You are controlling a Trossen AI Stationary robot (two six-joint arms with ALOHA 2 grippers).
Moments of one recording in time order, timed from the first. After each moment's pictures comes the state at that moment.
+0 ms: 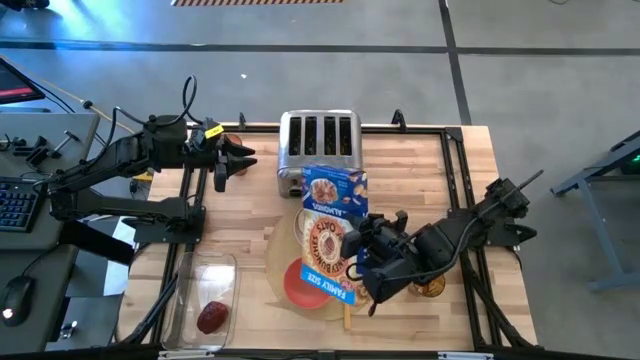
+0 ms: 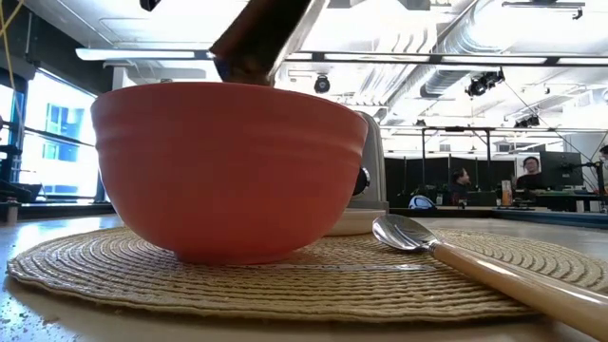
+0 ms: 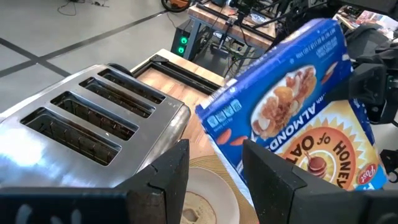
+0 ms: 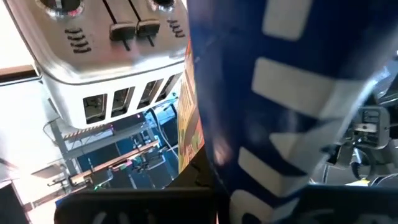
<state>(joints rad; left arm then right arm) 0.25 0.82 1.14 -0.64 0.03 -0.32 0.57 1.79 1.94 -1.26 1.09 -1.50</state>
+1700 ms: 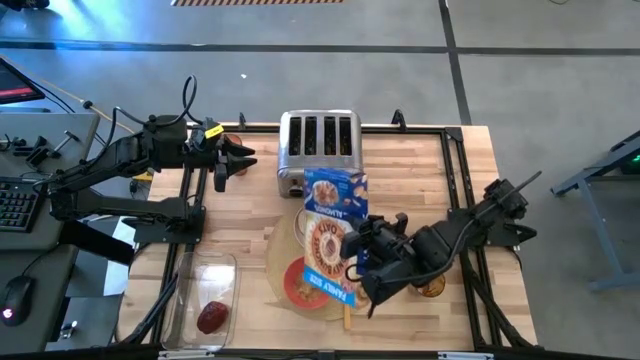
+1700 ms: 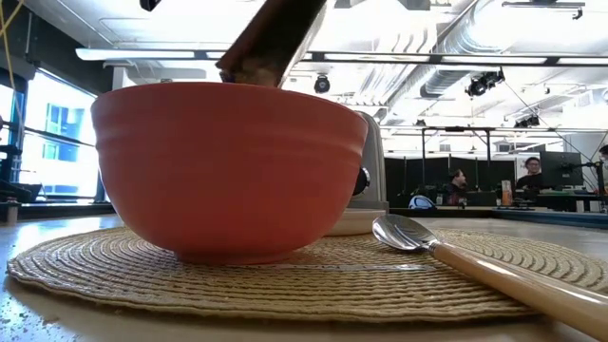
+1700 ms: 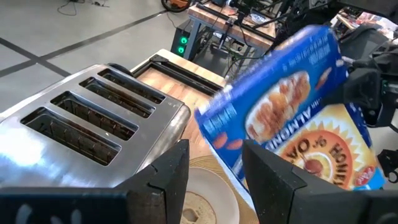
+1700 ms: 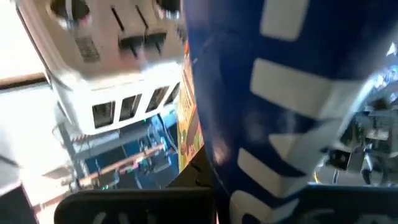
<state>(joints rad) 0.25 0.82 1.14 -0.64 0.03 -0.32 0.56 1.80 1.94 -1.30 1.08 -1.44</state>
